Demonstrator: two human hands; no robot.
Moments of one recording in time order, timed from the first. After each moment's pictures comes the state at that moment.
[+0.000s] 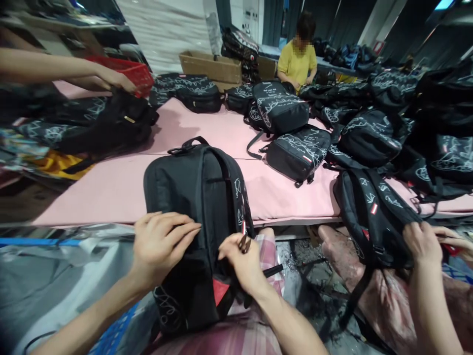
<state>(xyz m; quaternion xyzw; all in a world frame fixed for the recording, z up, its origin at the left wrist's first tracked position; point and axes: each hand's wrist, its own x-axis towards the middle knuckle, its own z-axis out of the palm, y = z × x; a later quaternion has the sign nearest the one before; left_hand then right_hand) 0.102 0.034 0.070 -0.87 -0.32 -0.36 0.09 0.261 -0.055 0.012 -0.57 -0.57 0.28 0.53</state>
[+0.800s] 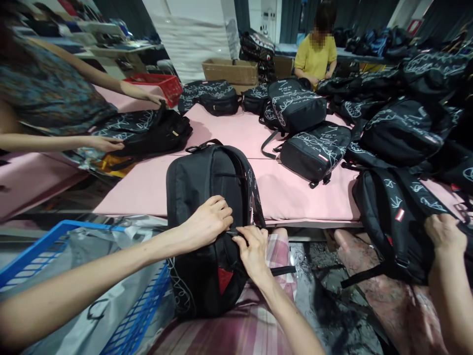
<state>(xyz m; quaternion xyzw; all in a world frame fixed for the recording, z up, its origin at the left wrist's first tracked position) 0.145 0.069 0.087 -0.98 -0.16 -0.01 0.12 0.269 -0.030 -0.023 -0.62 -0.60 0.14 0.49</state>
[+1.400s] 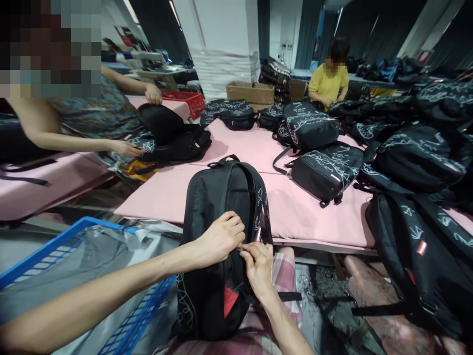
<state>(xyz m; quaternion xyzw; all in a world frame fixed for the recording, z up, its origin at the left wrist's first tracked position) 0.142 0.065 0.080 -0.98 -0.19 -0.03 0.06 0.268 -0.020 -0.017 -0.60 -0.60 0.24 0.47</state>
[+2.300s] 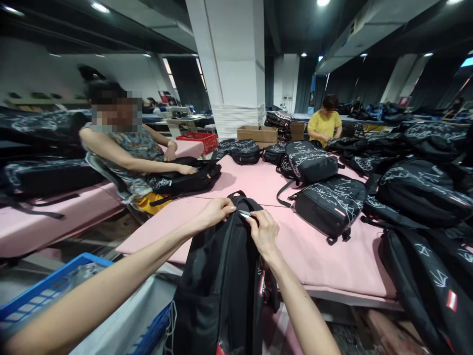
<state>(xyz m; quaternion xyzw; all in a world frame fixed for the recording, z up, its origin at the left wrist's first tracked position) 0.131 0.196 0.137 -0.79 -0.51 -0.23 -0.24 0.293 0.132 0.068 -0.55 -0.65 0.03 0.53</state>
